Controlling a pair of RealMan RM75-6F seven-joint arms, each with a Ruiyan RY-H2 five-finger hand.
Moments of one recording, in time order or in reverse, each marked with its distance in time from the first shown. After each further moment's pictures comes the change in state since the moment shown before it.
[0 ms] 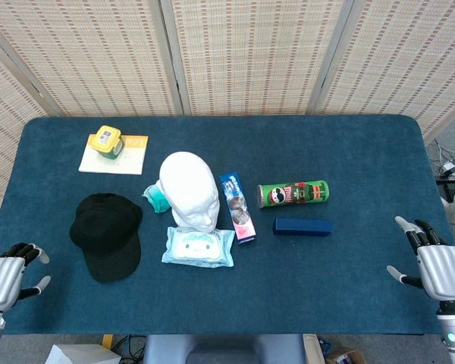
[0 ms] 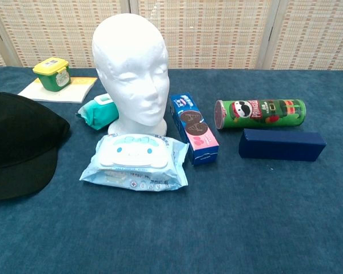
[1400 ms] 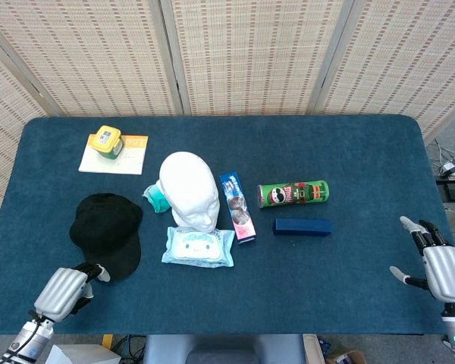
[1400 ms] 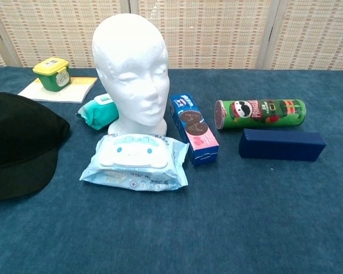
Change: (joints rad) left arm -0.097 -0.056 0.095 -0.115 0.164 -0.164 -0.015; right arm -0.010 0.019 0.002 -0.005 0.002 0.008 0.056
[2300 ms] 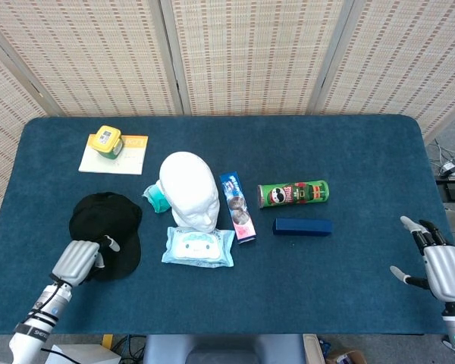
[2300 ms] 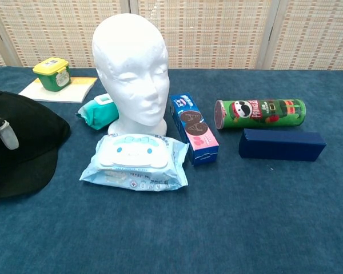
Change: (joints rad) left arm -0.150 -0.089 -0.127 0.094 -0.273 -0.179 0.054; right arm 0.000 0.004 0.001 0.001 0.003 -0.004 0.014
